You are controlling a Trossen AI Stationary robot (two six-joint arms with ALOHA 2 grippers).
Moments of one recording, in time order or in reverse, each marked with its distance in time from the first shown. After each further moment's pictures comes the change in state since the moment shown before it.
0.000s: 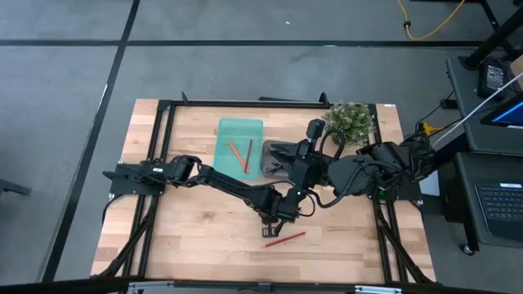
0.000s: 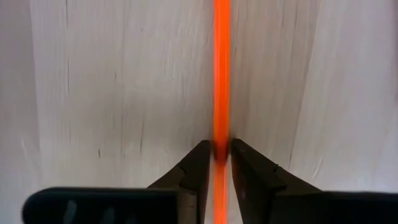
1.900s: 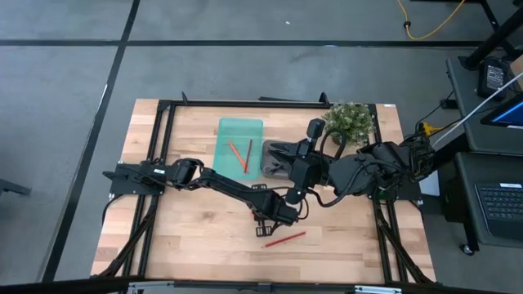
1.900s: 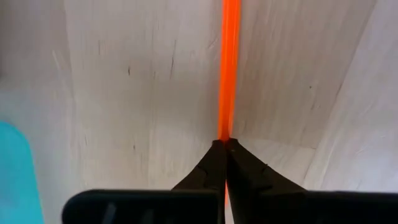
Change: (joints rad) left arm -0.016 0.044 0.108 -0.270 -0.035 -0.087; right arm 0.000 0.000 0.000 0.024 0.000 -0.005
